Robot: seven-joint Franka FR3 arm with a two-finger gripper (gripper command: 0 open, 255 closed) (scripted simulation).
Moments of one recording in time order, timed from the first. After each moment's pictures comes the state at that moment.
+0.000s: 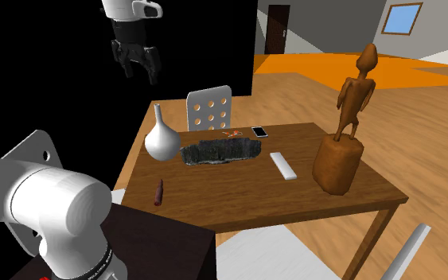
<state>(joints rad) 0.01 -0.79 -0.04 -2.30 0.07 1.69 0.14</state>
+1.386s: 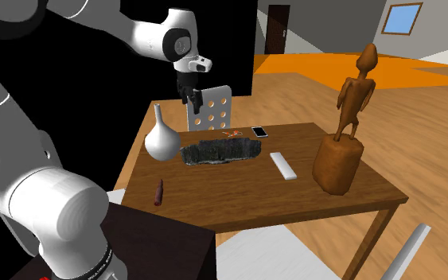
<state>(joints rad) -0.09 -0.18 -0.04 -2.19 0.11 2.16 0.44</state>
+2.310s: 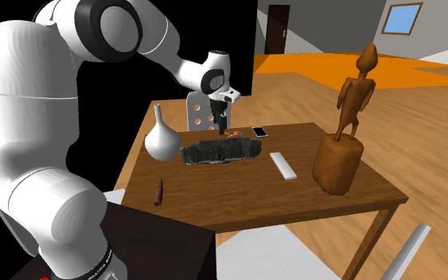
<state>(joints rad) -0.15 0.31 -0.09 -1.91 0.17 2.33 0.61</state>
